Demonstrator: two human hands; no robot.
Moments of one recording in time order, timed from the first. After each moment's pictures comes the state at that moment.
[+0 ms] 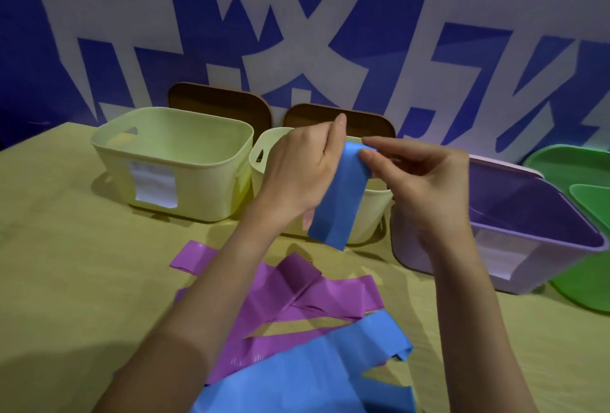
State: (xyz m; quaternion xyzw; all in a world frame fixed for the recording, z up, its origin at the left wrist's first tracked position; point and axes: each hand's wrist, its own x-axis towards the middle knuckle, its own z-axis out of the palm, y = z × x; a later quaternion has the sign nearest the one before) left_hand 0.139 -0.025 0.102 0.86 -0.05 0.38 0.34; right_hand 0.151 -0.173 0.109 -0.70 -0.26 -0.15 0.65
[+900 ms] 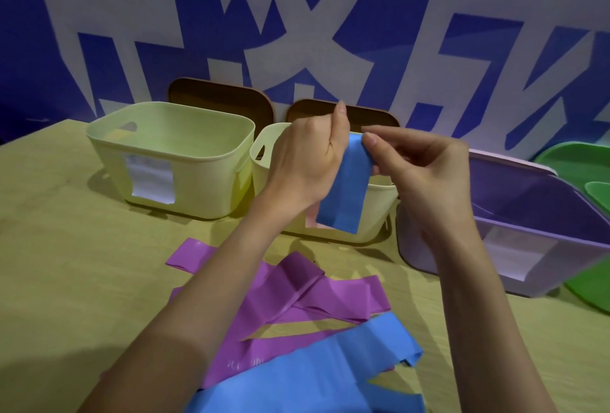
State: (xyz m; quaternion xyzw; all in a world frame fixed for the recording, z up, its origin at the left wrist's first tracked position) left_hand 0.153 -0.024 0.090 0.84 -0.06 0.42 0.34; right_hand 0.148 -0.166 0.106 -0.70 -0.26 -0.14 0.65
